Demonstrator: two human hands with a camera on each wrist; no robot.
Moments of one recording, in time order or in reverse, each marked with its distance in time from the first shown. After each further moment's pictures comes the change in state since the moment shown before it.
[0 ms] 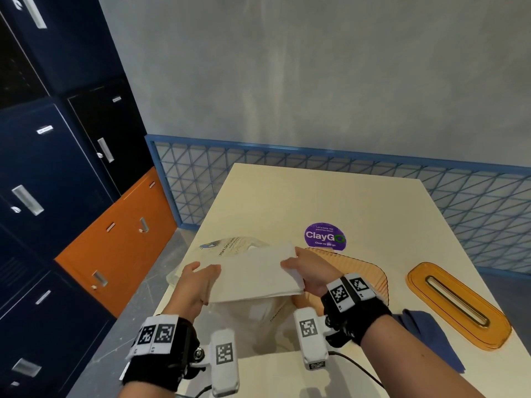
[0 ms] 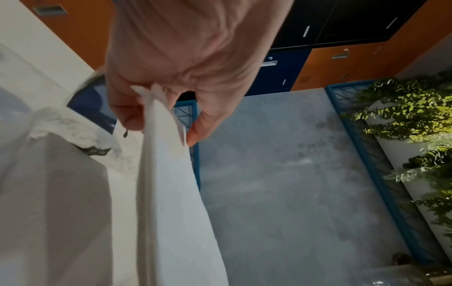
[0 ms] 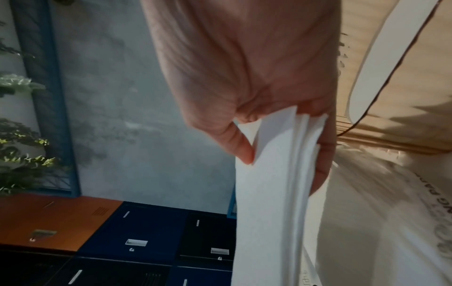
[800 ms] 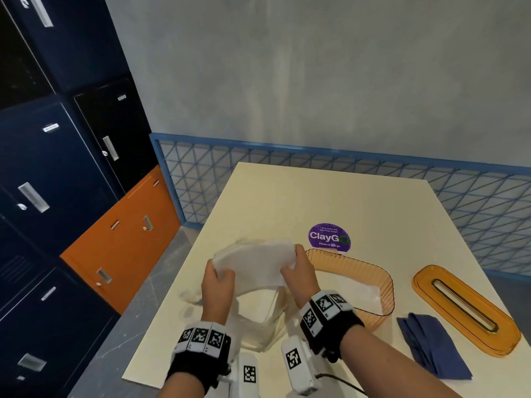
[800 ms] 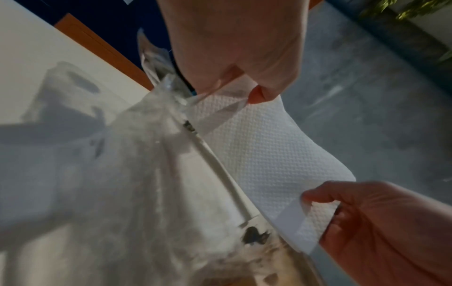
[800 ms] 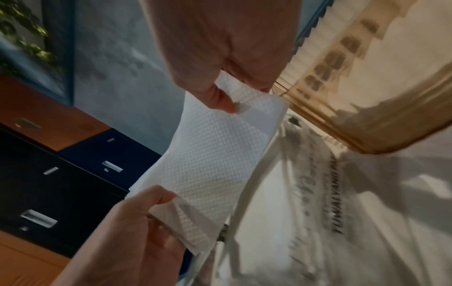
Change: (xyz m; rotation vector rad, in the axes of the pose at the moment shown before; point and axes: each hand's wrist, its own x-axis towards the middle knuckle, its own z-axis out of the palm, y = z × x) left_hand 0.000 -0.036 0.033 0.211 0.119 0.525; right_hand 0.009 0.021 0.032 -0.212 0.395 -0.321
